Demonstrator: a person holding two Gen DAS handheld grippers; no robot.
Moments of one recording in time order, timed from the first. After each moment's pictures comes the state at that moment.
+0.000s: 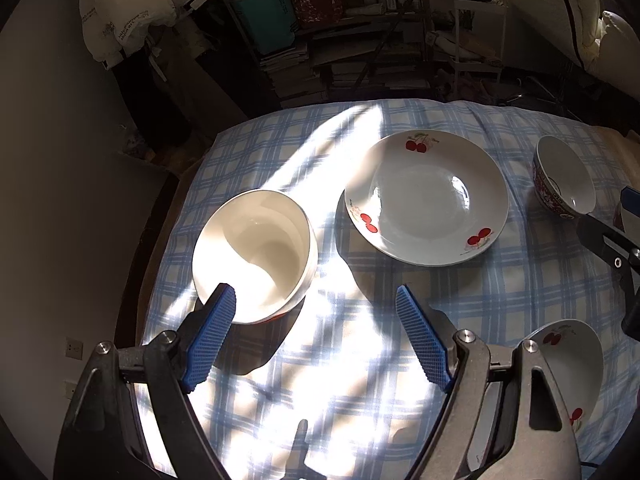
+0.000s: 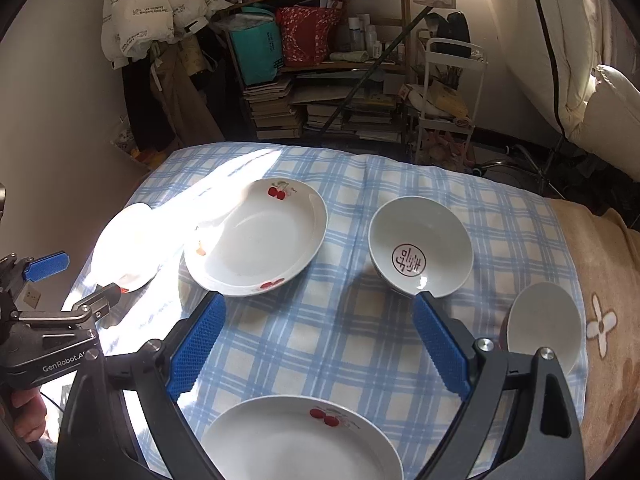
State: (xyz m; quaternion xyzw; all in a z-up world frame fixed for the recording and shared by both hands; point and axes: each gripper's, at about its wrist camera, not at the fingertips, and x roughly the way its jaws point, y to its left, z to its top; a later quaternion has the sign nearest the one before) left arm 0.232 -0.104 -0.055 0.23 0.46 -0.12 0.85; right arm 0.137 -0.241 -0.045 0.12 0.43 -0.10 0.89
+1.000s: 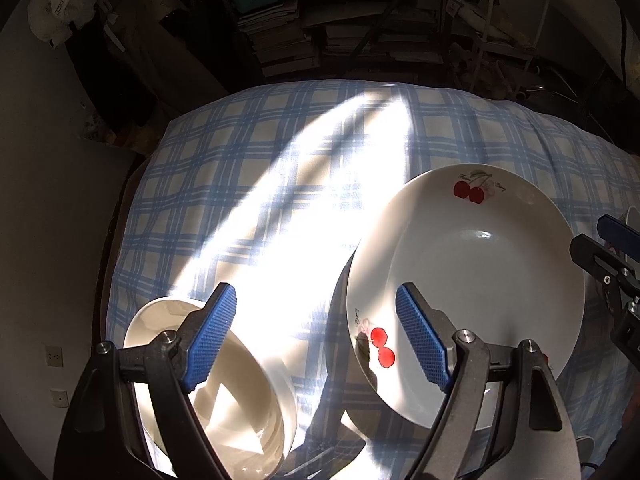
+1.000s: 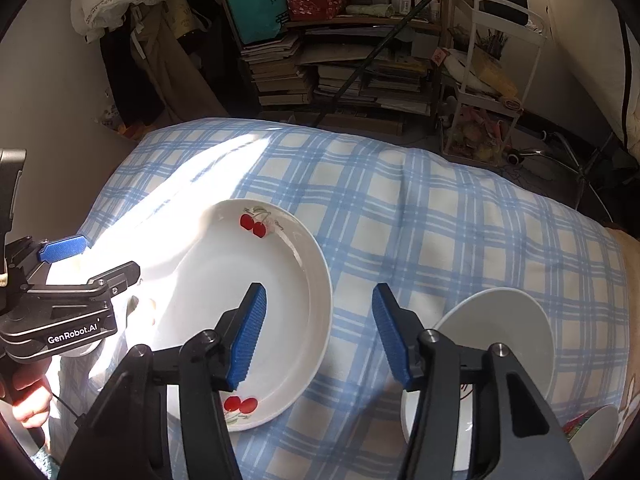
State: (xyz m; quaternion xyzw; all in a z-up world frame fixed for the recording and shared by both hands) left arm 0.376 -0.154 -0.130 0.21 0.54 -0.13 0.80; right arm 0.270 -0.286 -0.116 0.14 0.49 -0.06 0.86
